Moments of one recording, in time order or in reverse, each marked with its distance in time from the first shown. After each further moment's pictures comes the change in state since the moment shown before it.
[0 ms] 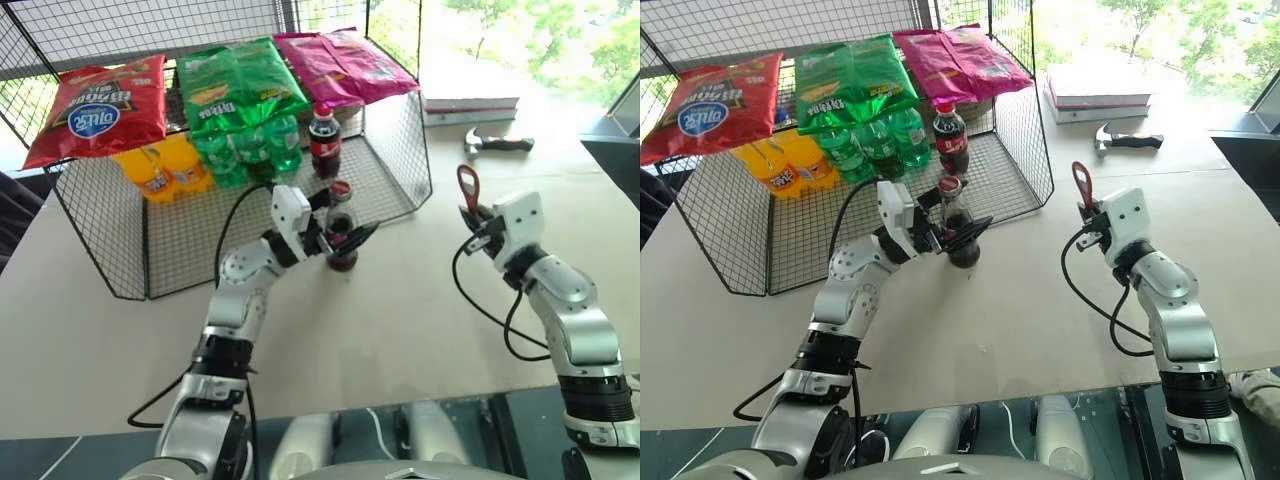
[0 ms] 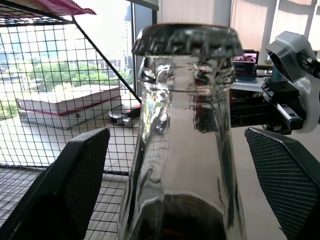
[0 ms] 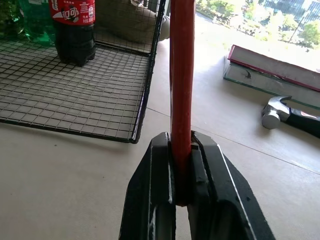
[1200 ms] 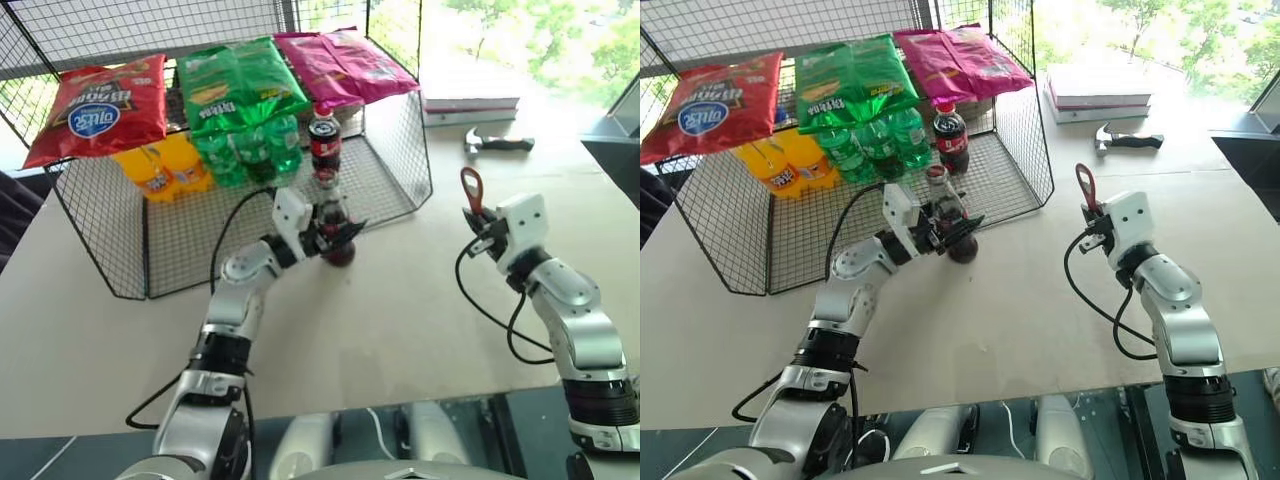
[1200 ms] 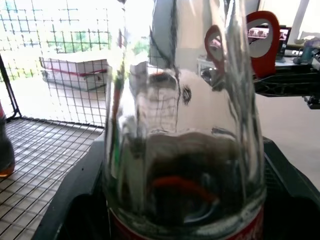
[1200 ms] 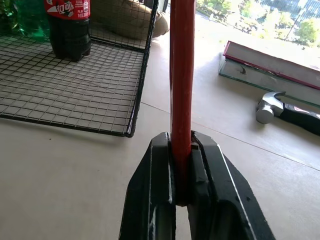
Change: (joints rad) left arm -0.008 0.027 -0.010 0.069 0.054 0.057 0.051; right arm 0.018 -0.015 -0.012 -0.014 0.008 0.004 -0.016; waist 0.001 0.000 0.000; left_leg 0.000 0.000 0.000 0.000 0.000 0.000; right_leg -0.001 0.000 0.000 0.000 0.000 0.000
